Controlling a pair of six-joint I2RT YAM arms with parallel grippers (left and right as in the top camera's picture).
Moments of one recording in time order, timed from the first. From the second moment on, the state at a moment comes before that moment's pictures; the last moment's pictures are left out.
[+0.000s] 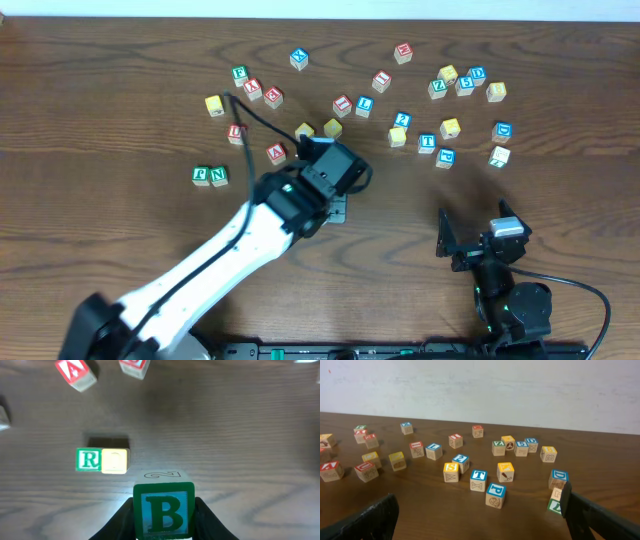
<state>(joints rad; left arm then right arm) -0.77 1.52 1.19 -0.86 -0.20 -0.69 0.16 0.01 0.01 -0.07 0.00 0.01</state>
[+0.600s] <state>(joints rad) -0.77 1.71 1.18 -0.81 -0.21 -0.76 0.16 0.01 0.01 -0.07 0.00 0.01</state>
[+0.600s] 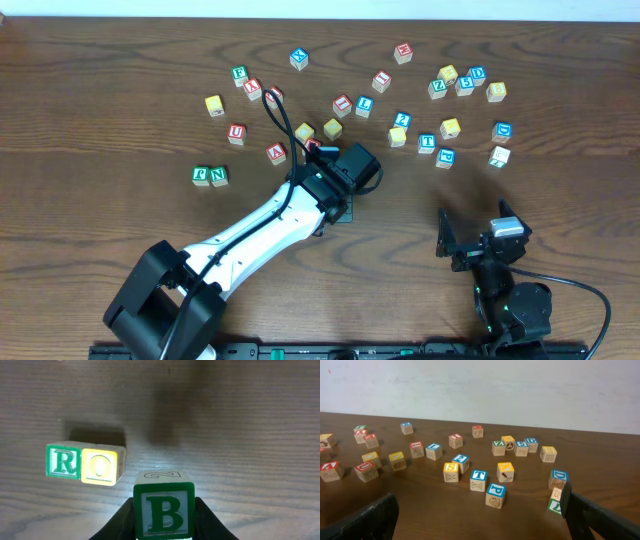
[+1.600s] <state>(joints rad) -0.77 1.71 0.96 -0.55 -0.28 -0.77 0.16 0.01 0.01 -0.07 0.00 0.01</state>
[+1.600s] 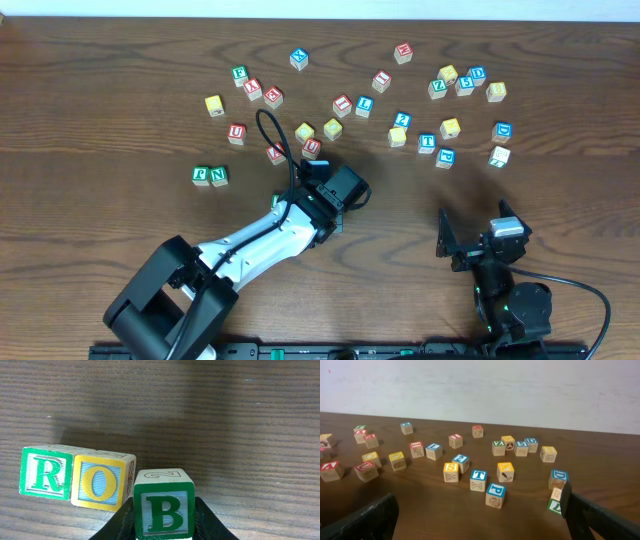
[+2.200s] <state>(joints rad) -0.77 1.71 0.94 -0.48 -0.29 -0.72 0.16 0.01 0.01 -0.07 0.00 0.01</state>
